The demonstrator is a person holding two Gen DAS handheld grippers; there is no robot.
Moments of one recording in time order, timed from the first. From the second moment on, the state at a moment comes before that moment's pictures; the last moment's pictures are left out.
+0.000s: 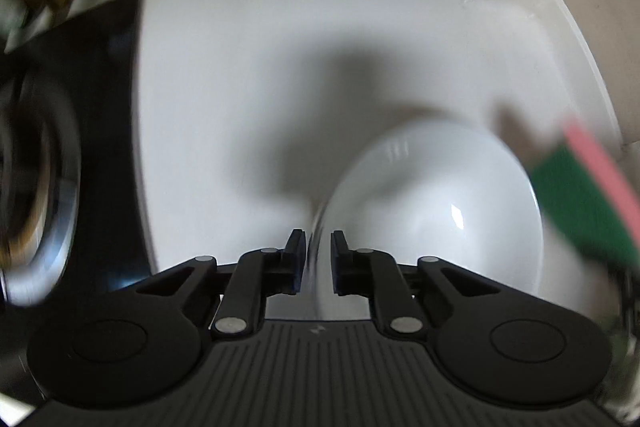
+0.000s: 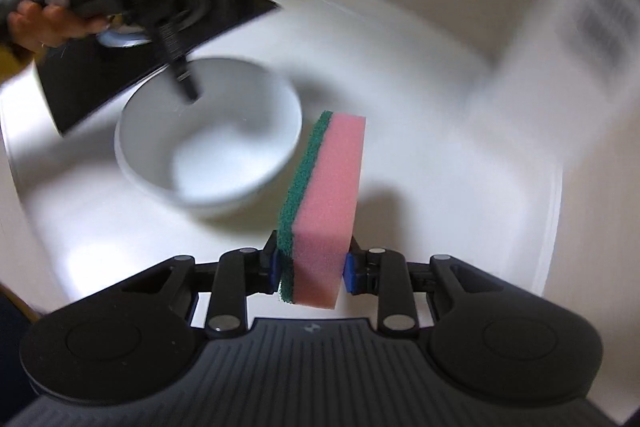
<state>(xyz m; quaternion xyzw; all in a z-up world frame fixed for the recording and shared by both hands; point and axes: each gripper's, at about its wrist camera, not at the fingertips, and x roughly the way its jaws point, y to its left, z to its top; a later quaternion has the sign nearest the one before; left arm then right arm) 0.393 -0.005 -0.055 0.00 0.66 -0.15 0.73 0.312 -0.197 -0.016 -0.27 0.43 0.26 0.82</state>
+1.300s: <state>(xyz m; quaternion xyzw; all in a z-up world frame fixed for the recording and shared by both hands) 0.372 0.006 -0.051 0.05 0.60 -0.12 0.79 0.356 -0.110 -0.025 -0.51 0.37 0.36 0.69</state>
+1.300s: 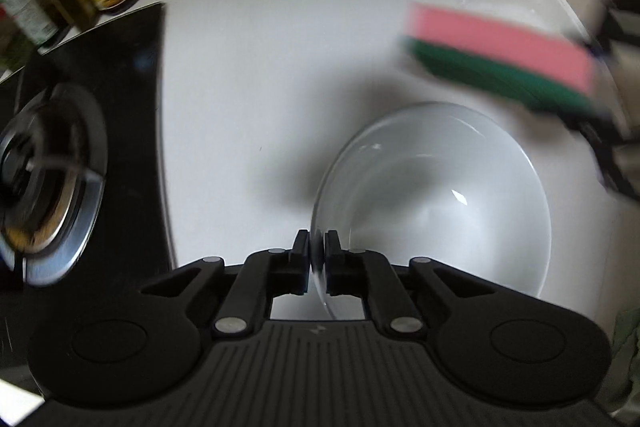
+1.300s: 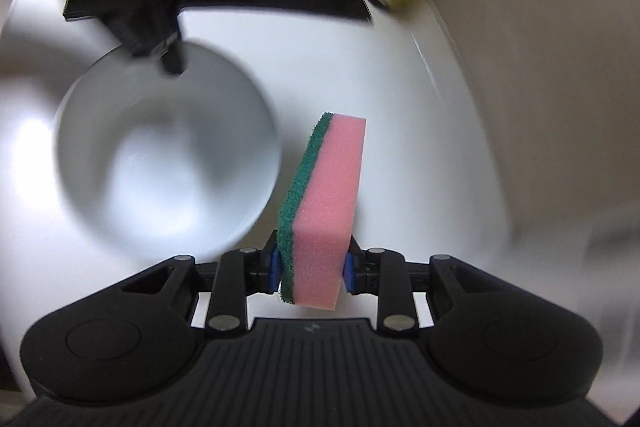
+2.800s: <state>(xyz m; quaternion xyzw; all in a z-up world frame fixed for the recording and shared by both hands) 0.380 0.006 -0.055 0.02 0.56 -0.06 0.82 0.382 -0.063 -0.045 -0.63 0.33 0.44 0.55</state>
